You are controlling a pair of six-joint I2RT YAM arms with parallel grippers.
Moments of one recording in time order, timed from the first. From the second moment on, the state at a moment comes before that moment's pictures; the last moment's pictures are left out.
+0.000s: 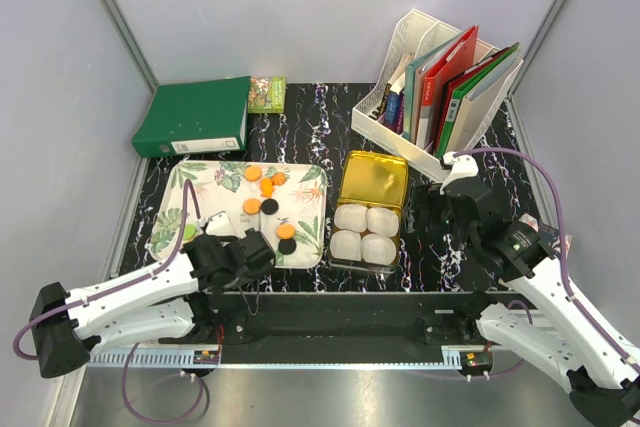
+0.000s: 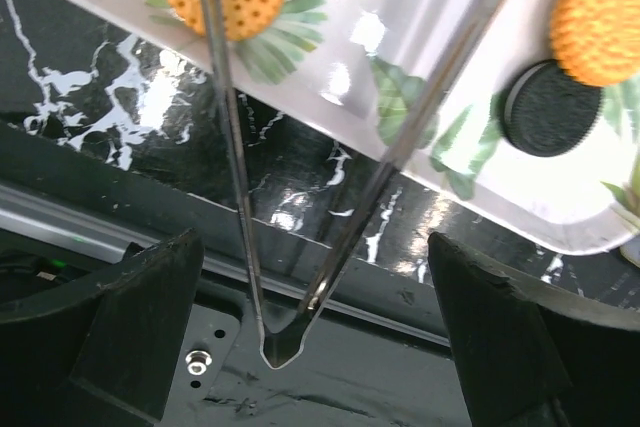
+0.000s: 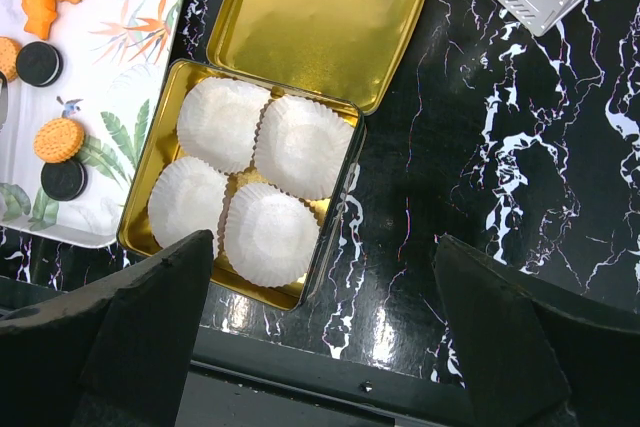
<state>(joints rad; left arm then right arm) -1.02 0.89 0.63 -1.14 -0.47 -1.47 0.62 0.75 0.90 -0.78 0.25 0.43</state>
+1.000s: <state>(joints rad) -1.03 0.96 0.54 -0.95 -0.48 -1.38 0.62 0.74 0.89 -0.77 0.25 0.43</state>
